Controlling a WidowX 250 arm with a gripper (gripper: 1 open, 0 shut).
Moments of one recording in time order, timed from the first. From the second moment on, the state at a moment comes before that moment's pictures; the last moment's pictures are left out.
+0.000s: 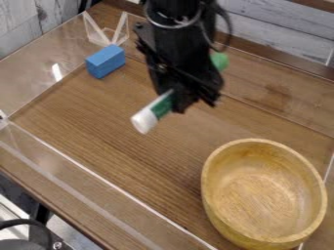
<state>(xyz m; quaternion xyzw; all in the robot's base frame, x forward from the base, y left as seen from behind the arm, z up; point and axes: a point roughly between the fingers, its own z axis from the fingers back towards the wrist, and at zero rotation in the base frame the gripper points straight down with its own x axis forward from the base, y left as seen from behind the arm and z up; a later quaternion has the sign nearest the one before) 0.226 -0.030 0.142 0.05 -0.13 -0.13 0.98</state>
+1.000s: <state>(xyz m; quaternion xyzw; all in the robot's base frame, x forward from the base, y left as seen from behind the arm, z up) 0.207 -0.119 0.116 0.04 -0.15 -0.09 0.98</state>
